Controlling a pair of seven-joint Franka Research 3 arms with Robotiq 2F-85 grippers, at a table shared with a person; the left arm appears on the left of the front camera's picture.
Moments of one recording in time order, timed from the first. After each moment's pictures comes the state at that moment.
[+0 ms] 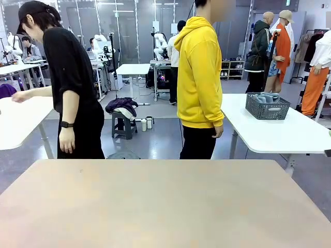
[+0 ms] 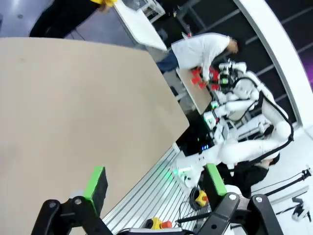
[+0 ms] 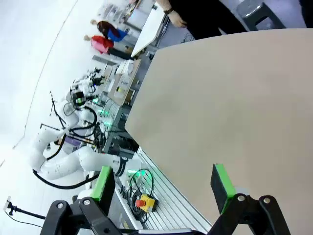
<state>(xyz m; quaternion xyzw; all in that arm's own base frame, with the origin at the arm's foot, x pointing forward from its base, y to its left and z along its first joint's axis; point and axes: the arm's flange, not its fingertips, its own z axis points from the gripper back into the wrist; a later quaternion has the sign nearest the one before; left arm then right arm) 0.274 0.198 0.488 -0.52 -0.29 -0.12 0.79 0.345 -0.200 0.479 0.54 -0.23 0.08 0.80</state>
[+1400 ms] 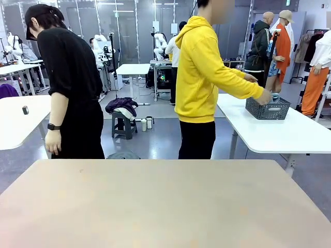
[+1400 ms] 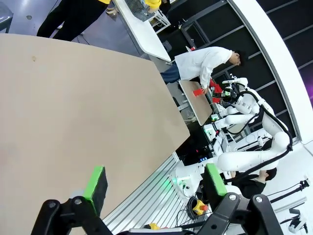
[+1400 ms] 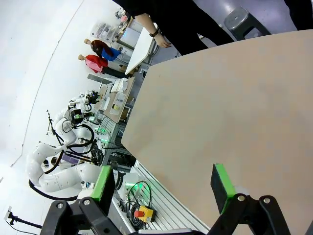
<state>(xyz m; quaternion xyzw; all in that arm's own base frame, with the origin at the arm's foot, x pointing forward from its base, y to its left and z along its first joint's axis) 0.269 0.207 0.481 -0.52 -0.30 -0.08 0.79 0.330 -0.227 0.479 0.54 -0.26 0.04 0.80</state>
